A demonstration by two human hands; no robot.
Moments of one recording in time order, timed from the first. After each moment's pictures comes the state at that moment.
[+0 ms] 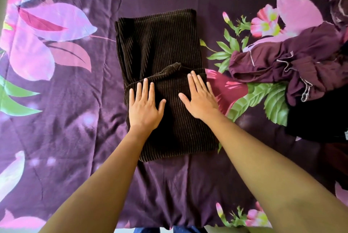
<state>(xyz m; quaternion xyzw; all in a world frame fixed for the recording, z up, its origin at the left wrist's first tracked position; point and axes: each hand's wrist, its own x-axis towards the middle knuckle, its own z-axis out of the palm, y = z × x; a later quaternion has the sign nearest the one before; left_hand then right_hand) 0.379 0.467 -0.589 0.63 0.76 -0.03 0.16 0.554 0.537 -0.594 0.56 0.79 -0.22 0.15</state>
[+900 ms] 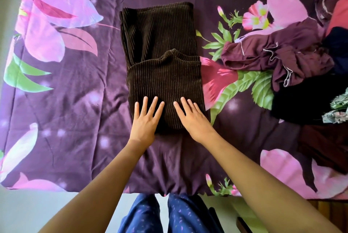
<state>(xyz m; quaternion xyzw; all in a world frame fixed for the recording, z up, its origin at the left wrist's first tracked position) 0.396 0.370 -0.560 0.73 0.65 -0.14 0.15 0.576 0.423 -0.548 0.40 0.88 -0.16 0.19</state>
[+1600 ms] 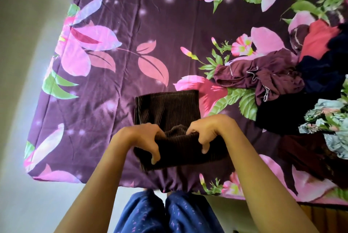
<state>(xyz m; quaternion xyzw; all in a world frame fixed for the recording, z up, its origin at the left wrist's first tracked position) 0.382 0.387 -0.377 0.58 0.52 -0.18 0.59 0.568 0.464 -0.359 0.28 0.72 -0.41 0.48</state>
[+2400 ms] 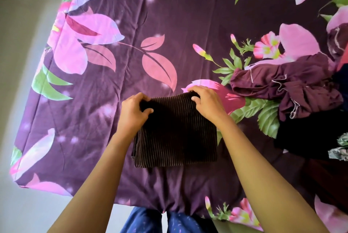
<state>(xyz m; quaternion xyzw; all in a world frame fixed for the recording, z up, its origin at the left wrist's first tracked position) 0.345 0.441 -0.478 0.45 0.81 0.22 0.31 0.549 0.543 -0.489 0.51 0.80 -0.33 -0.01</state>
